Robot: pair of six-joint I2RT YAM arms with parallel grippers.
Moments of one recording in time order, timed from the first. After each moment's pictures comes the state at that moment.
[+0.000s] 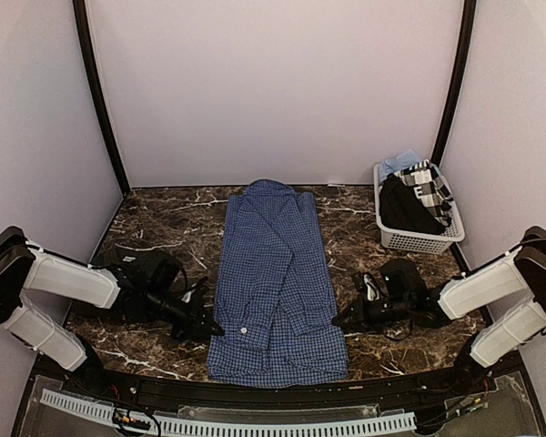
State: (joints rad) left arm -0.68 1.43 0.46 0.03 0.73 -1.06; right arm 0.74 1.44 0.32 0.38 -0.48 0.95
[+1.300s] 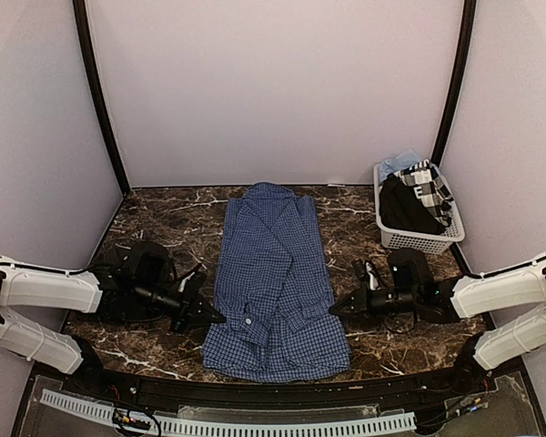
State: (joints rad) left arm -0.69 1.24 0.44 0.08 0.77 -1.22; right arm 0.76 1.27 0.35 0.30 -0.50 1.00
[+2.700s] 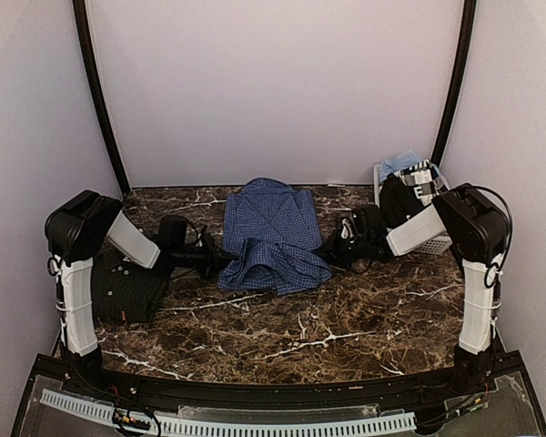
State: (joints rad) left arm -0.38 2.09 0.90 0.63 0.77 -1.34; right arm 0.48 2.07 1.04 0.36 -0.52 0.90
